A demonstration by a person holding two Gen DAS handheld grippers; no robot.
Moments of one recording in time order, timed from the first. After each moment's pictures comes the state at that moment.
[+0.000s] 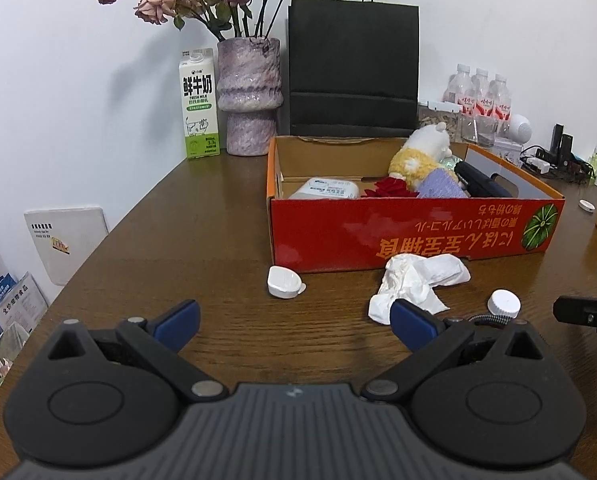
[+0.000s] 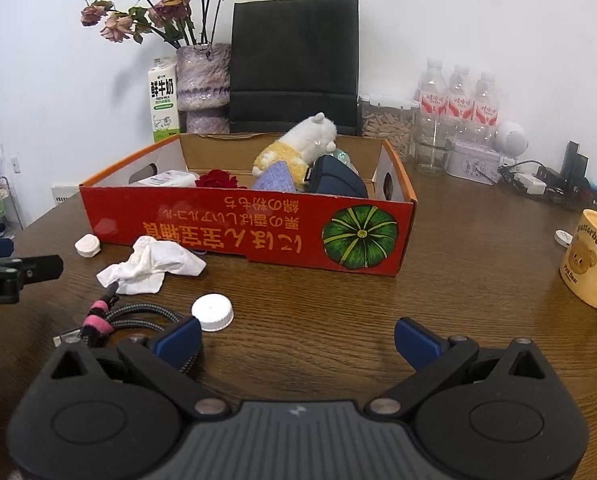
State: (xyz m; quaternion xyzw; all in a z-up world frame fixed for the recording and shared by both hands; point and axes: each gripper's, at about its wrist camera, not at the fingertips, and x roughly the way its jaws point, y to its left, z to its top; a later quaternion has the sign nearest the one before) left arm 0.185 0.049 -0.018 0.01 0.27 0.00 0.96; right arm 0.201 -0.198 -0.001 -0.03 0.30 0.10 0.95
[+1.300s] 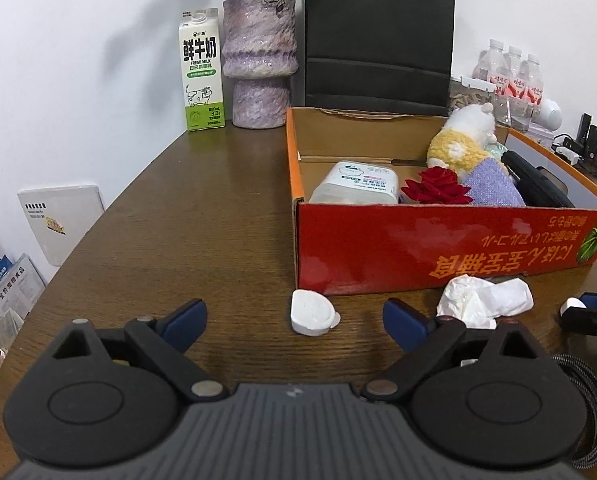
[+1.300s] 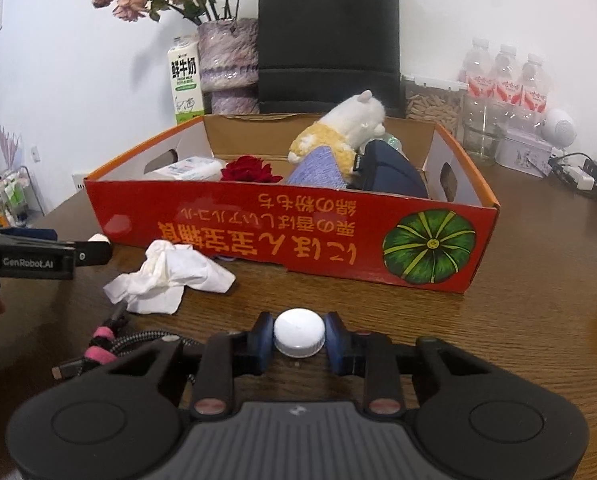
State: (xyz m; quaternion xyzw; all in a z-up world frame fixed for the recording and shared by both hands) left arm 0.257 0.067 -0.032 0.00 0.31 0.01 0.95; right arm 0.247 -0.172 -0.015 -0.02 0.32 0.15 0.93
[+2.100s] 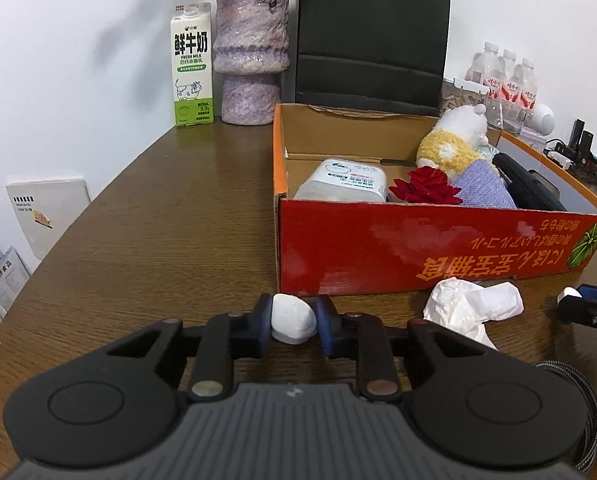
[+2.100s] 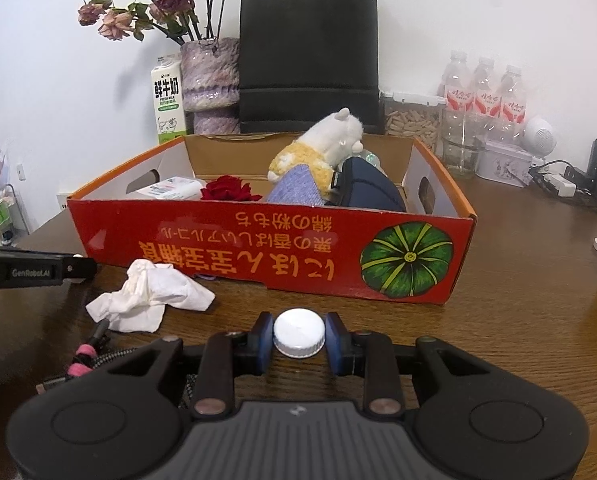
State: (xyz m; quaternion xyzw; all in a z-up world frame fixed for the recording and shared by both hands) left arm 0.259 0.062 -0.037 -0.01 0.31 0.00 0.95; right arm 0.244 -0.177 -0.015 -0.01 0.29 0.12 0.95
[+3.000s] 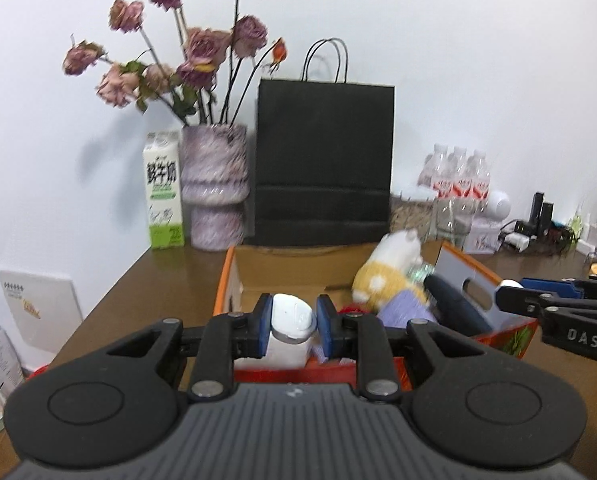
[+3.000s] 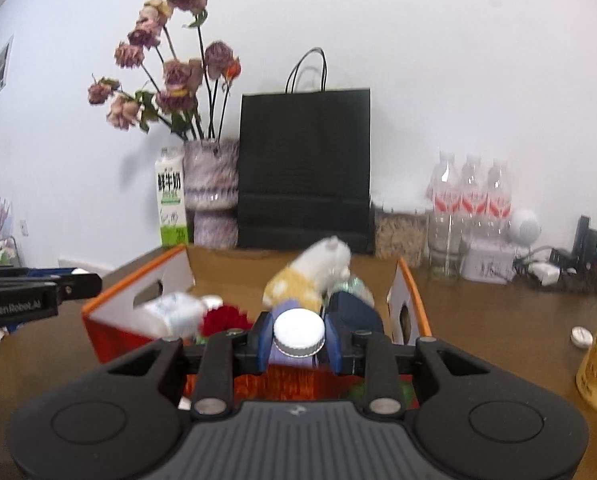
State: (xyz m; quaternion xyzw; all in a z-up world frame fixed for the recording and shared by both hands) left arm 0.240 0.014 0.045 0.00 0.17 -0.03 0.99; right arm 0.251 -0.182 0.059 -0.01 0.16 0.12 0.98
